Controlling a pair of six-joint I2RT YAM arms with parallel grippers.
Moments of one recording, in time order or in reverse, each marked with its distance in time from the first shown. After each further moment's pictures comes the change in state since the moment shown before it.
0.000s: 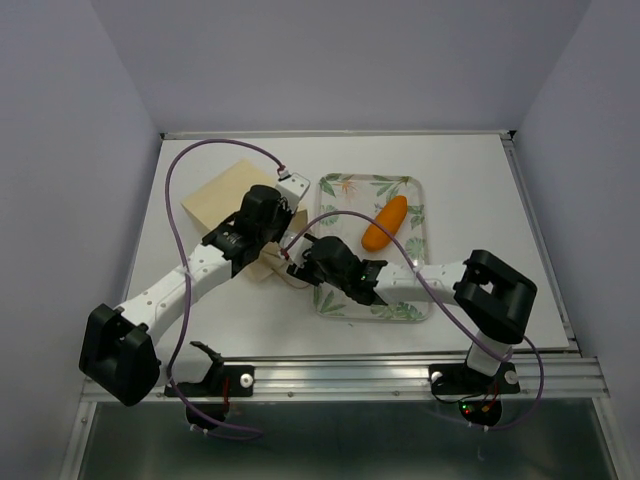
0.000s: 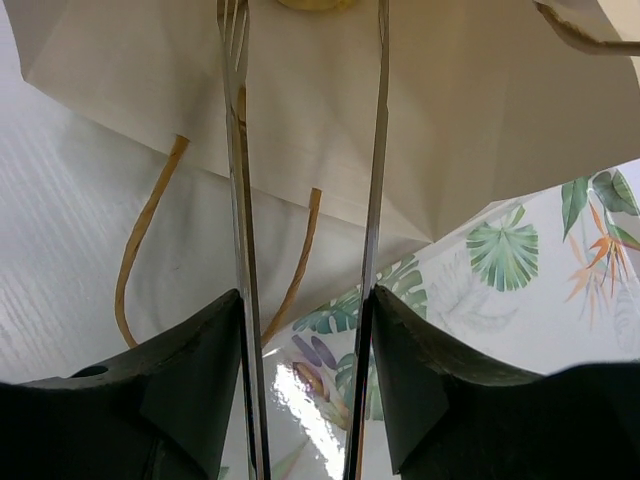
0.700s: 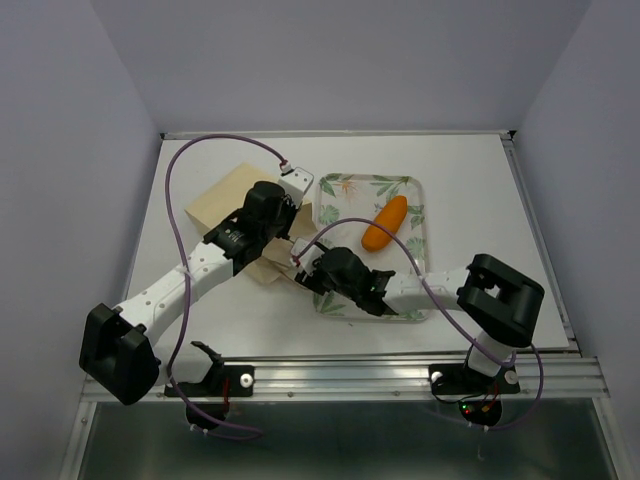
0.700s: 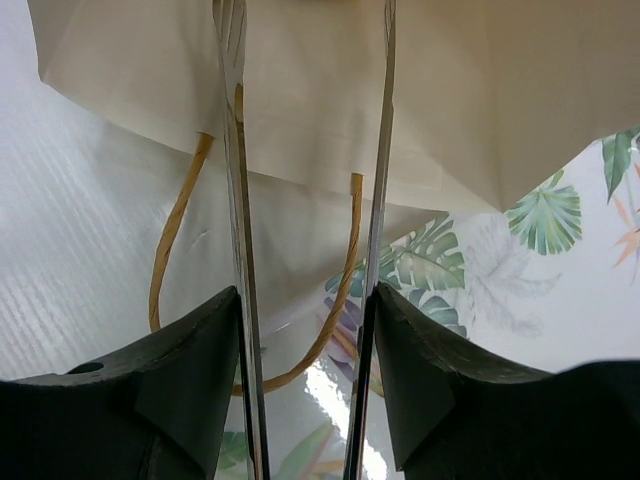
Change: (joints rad) left arm -0.034 0.006 0.049 -0.009 -0.016 -0.042; right arm 0.012 -0.040 -0.146 0.141 0.026 0.070
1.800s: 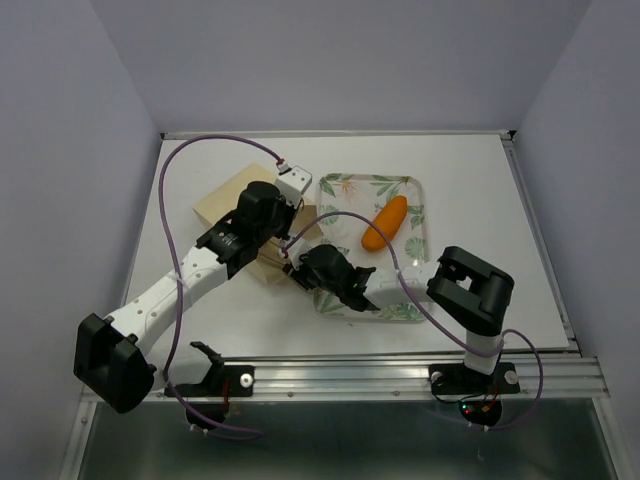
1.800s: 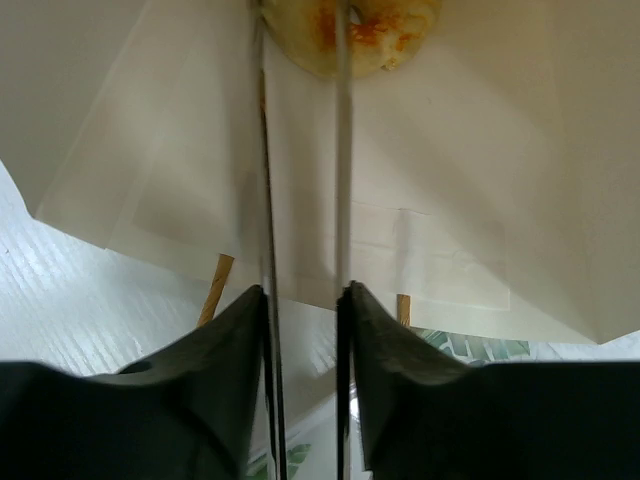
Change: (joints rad) left arm -0.001 -0.050 0.000 0.000 0.072 -0.017; right arm 0.000 0.162 0.113 0.080 -0.014 0.129
